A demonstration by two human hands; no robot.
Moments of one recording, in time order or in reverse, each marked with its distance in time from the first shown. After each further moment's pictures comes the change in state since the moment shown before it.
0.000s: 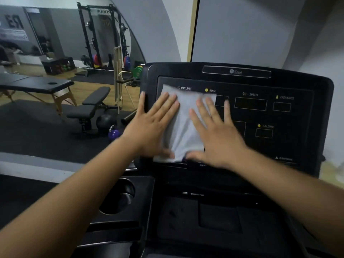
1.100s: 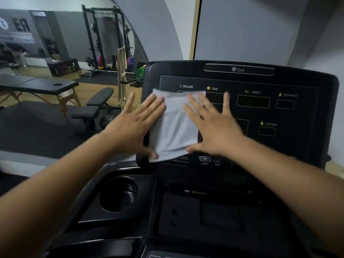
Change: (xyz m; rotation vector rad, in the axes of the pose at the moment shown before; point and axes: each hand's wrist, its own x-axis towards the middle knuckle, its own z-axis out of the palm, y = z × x) left_hand -0.027 -0.039 -0.001 0.040 -0.072 0.060; right_hand 0.018 -0.002 -0.016 0.039 -0.033 -0.025
